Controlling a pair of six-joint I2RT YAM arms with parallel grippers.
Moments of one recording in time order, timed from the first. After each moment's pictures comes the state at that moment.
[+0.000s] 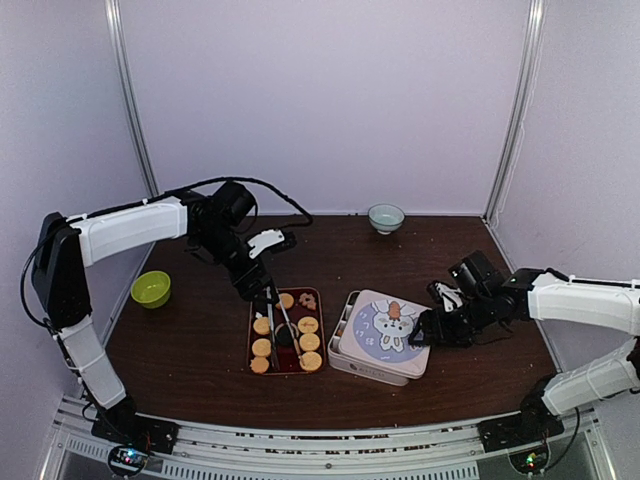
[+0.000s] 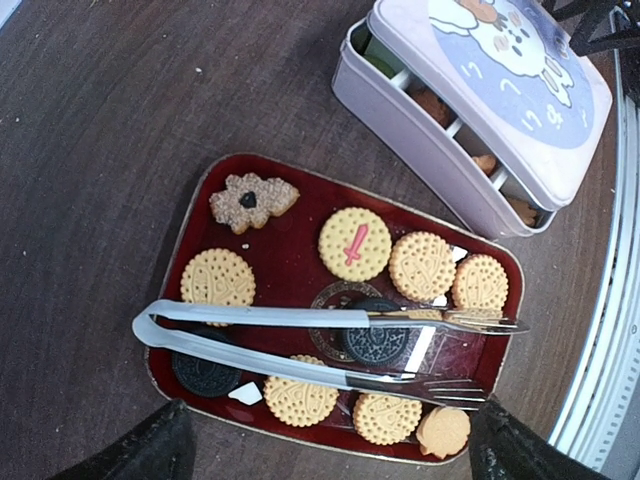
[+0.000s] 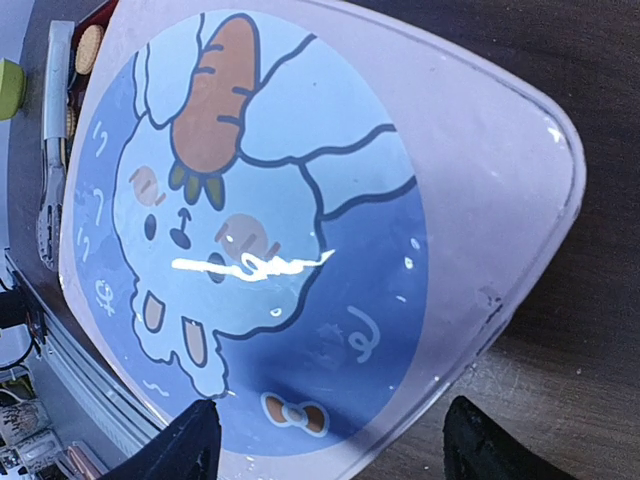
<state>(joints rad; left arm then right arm) -0.60 1.76 1.46 -0.87 0.39 0.47 0.60 1.23 0.68 -0.51 -0.29 0.57</state>
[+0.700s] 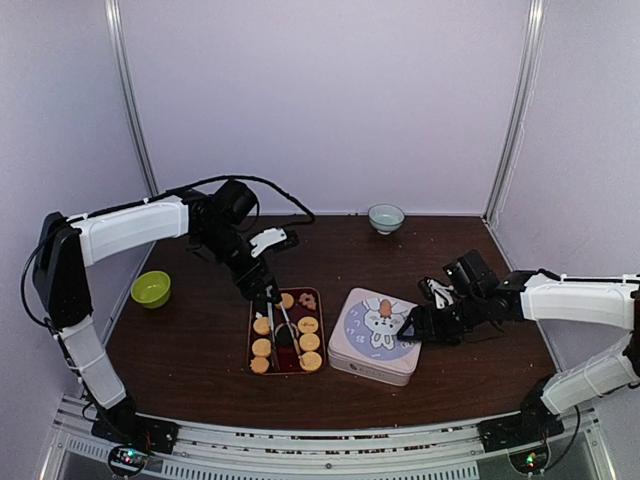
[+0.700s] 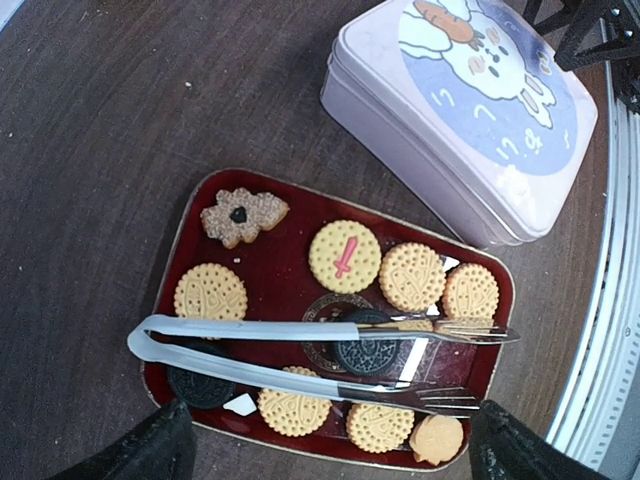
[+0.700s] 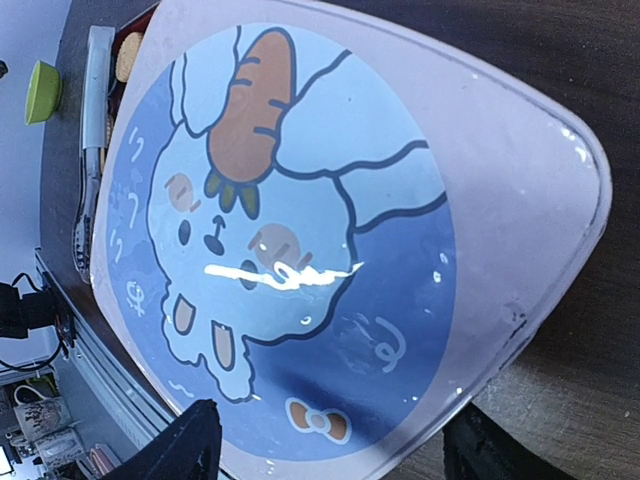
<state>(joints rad) -0.61 1.77 1.47 -0.87 0.41 0.47 0.62 1.28 0.67 -0.38 -0.35 0.62</state>
